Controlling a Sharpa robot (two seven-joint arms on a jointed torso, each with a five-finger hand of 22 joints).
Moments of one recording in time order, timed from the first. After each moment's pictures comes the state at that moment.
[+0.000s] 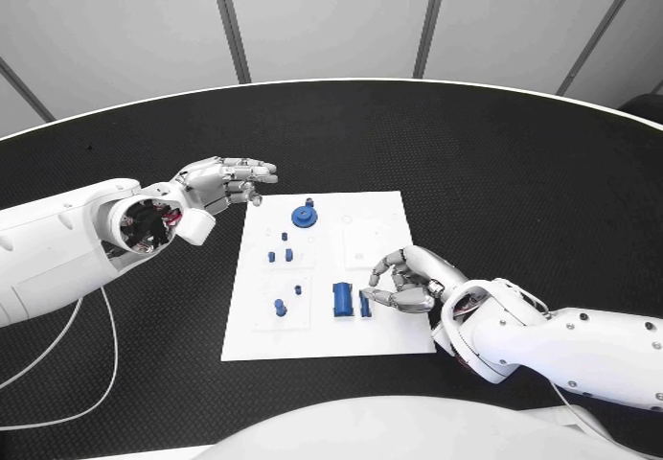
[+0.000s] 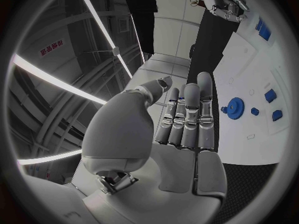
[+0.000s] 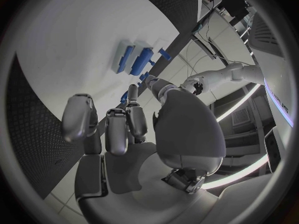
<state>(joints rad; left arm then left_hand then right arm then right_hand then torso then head) 1.26 -0.83 -0.10 1.31 0.08 0.12 0.06 1.32 -0.17 0.56 -0.03 0.15 0.89 0.19 0.39 0.15 1.00 0.12 0.40 0.07 1.06 0.05 1.27 0.35 0.17 1.02 0.13 0.95 0.48 0.91 -0.96 -0.09 1.84 -1.25 -0.67 -0.25 1.17 -0.25 0.45 0.19 0.20 0.98 0.07 0.39 0.68 1.46 -0.01 1.29 1.31 1.47 -0.08 1.51 1.31 0.06 1.47 0.02 1.16 1.31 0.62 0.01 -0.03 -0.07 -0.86</state>
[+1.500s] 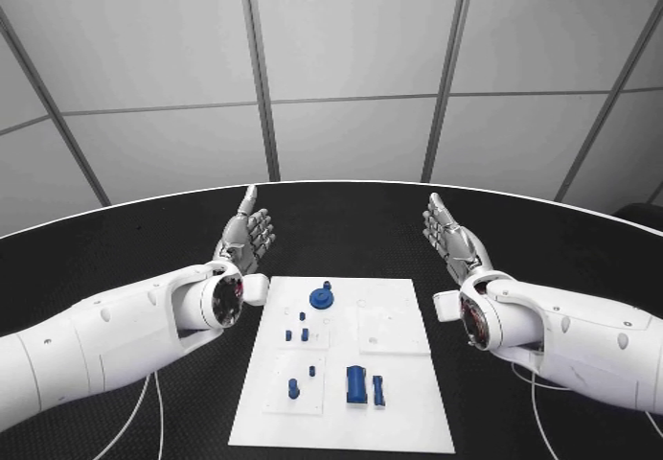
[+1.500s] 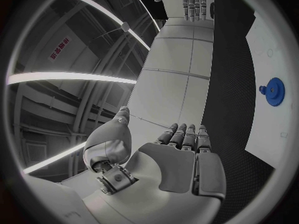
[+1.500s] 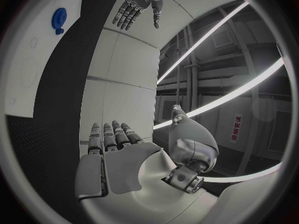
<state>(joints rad) 1.17 -0.72 -0.07 1.31 0.20 -0.34 0.39 0.37 -0.02 0.05 0.01 0.02 0.08 0.02 0.03 0.01 0.09 0.02 0.01 0.01 0.07 0.02 0.03 0.01 0.02 0.07 0.03 0.01 0.01 1.10 -0.78 -0.03 1.41 -0.11 -0.56 0.49 0.35 -0.02 0.05 0.01 0.02 0.09 0.02 0.01 0.04 0.16 0.02 0.01 0.01 0.10 0.01 0.02 0.03 0.03 0.09 0.02 0.01 0.04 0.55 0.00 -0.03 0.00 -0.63</state>
